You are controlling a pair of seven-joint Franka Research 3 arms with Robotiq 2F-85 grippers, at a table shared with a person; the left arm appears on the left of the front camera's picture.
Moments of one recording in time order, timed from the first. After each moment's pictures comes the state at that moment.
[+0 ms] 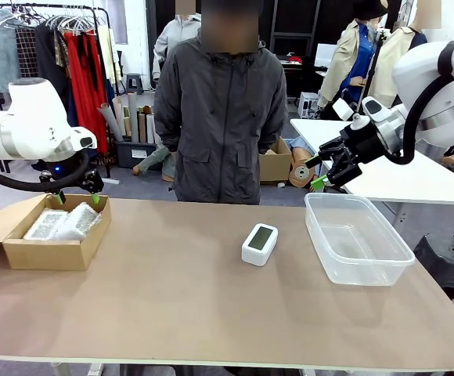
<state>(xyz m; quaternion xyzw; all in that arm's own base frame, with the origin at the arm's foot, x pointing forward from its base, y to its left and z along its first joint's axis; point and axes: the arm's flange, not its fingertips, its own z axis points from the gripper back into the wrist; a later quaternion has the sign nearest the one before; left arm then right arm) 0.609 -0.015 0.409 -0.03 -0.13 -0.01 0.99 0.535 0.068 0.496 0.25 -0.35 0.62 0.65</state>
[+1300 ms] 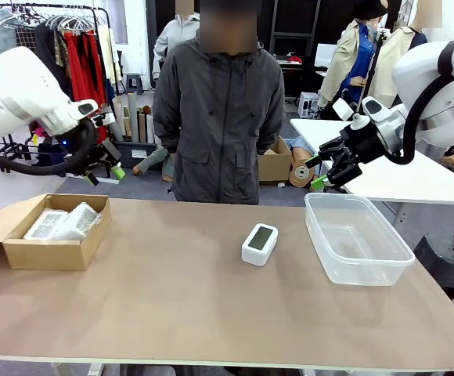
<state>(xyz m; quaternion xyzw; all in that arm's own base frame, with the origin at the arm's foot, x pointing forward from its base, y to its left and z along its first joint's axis) 0.619 -0.042 0.481 -0.25 -0.08 -0.17 0.95 0.535 0.068 0.496 0.25 -0.35 0.62 0.65</state>
